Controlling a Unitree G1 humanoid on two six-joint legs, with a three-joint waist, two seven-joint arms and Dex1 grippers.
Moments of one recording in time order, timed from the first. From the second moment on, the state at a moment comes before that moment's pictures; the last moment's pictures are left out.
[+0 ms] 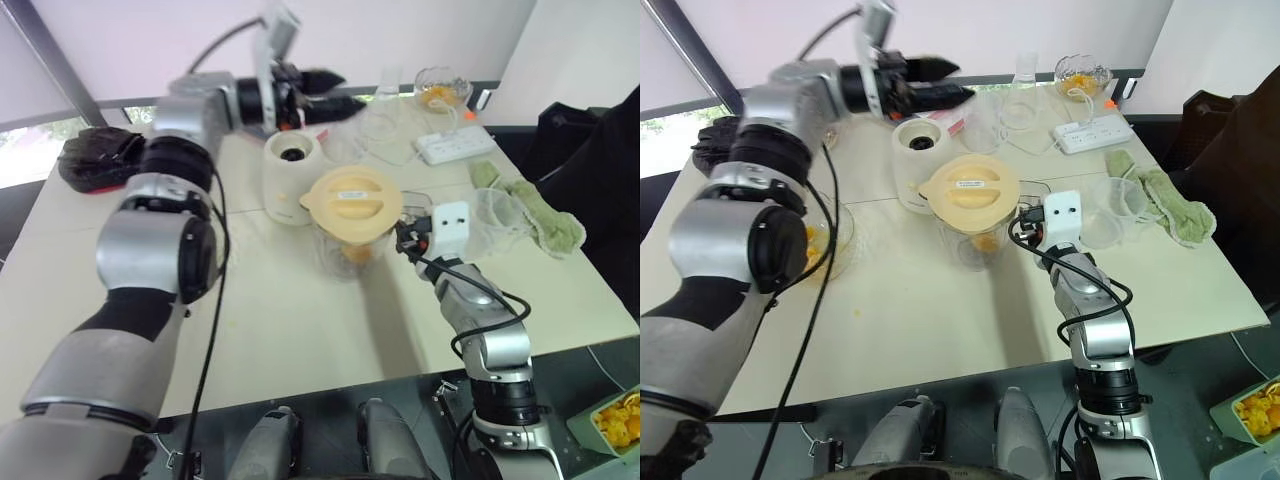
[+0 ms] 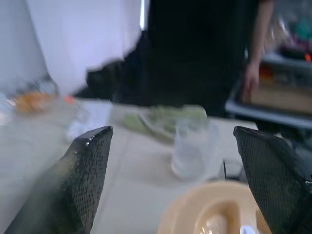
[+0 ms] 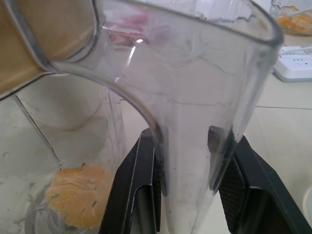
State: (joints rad) left arm -1.48 0.34 0.18 1.04 -0.17 0.33 -1.26; right arm -0.32 -0.20 -0.04 -0.24 0.12 0.59 0.15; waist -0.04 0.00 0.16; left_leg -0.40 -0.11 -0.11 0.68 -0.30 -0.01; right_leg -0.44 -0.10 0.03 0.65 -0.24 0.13
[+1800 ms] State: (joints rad) left arm -0.05 0.29 0.17 -0.46 -0.35 0.47 -0.40; right arm -1.62 -0.12 -0.20 1.28 0.14 0.26 0.04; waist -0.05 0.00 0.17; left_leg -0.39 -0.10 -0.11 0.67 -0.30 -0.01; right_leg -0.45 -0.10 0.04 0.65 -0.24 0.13
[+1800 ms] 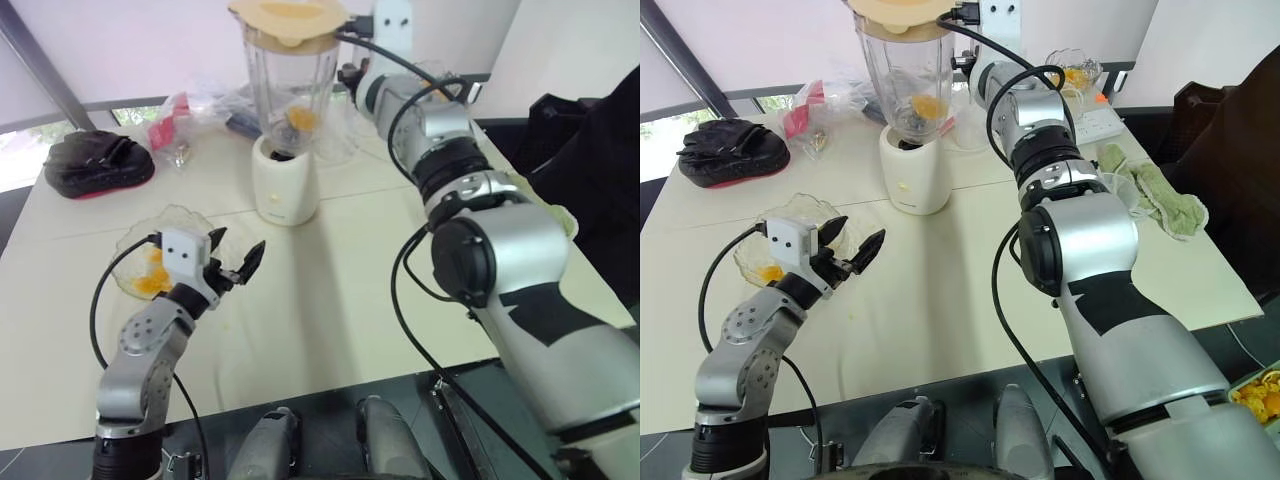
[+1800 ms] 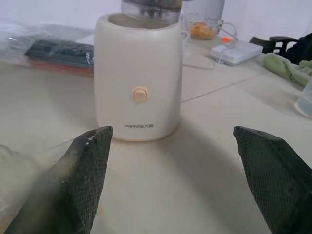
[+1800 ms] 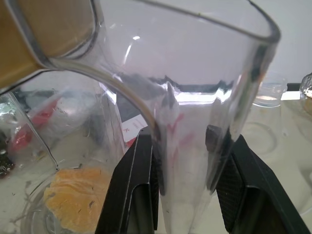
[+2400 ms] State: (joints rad) left arm 0.00 0.30 0.17 -0.52 -0.36 0.50 -0.34; right arm -1.63 -0.06 -0.19 1.30 0.10 0.22 0.05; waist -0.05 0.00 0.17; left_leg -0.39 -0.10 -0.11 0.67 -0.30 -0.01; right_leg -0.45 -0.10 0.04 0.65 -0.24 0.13
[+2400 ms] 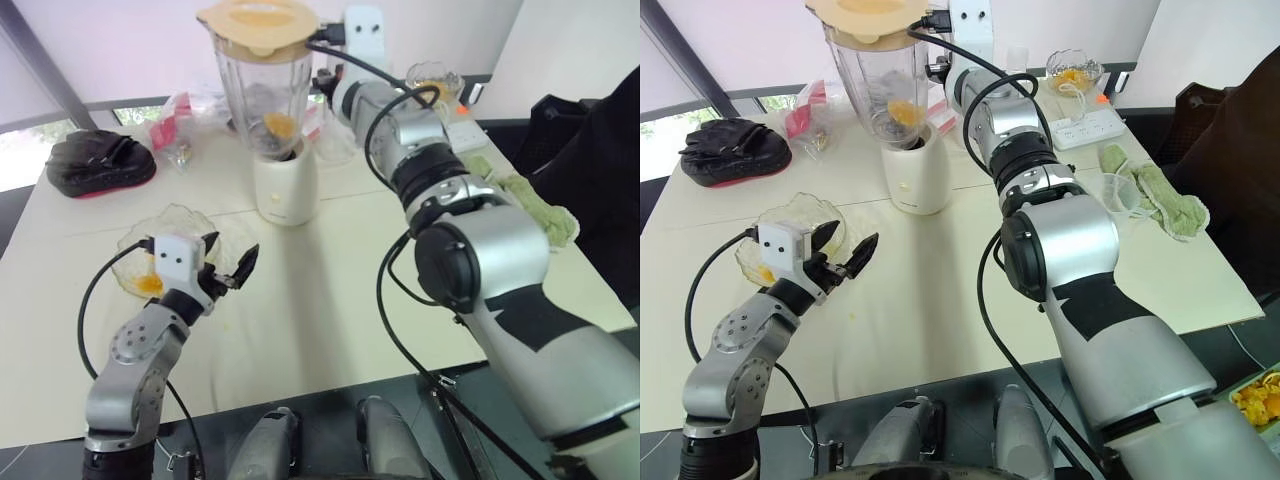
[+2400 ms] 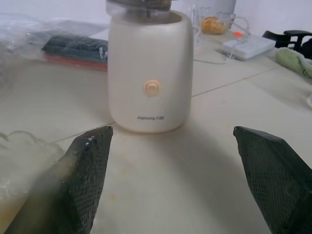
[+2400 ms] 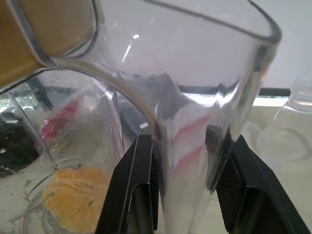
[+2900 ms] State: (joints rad) left arm -0.02 0.33 0.16 -0.51 -0.36 0.50 -0.36; right arm -1.62 -0.10 -0.19 1.34 0.07 0.22 0.05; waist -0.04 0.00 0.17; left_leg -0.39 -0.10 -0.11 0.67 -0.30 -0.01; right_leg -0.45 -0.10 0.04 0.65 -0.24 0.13
